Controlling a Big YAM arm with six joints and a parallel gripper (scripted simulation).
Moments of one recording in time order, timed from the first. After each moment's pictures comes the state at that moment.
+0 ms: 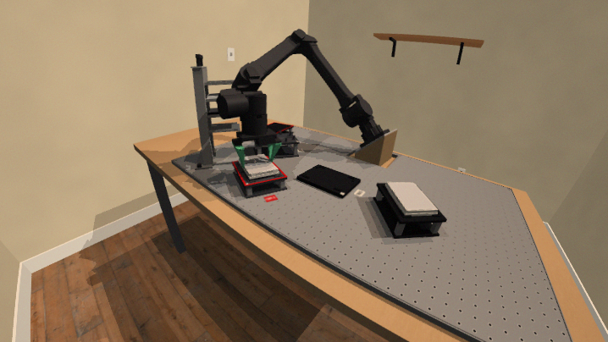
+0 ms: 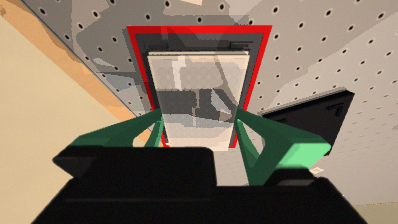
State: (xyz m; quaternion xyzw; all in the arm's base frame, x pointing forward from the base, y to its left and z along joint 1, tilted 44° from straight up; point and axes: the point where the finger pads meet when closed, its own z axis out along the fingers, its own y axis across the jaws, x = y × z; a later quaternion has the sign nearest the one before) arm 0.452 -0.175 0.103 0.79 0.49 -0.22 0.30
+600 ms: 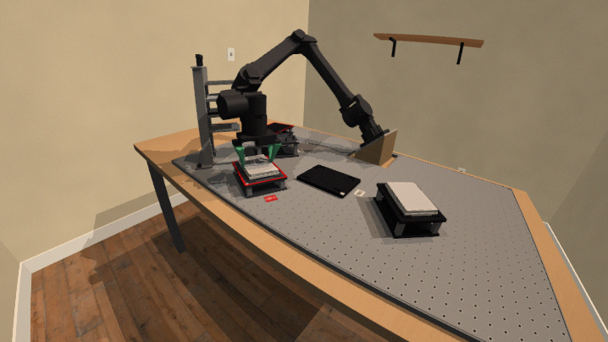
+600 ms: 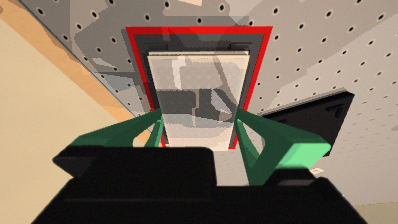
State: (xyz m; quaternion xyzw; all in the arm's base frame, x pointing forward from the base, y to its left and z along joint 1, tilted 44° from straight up) arm 0.452 -0.176 0.102 0.79 0.49 -0.23 0.29
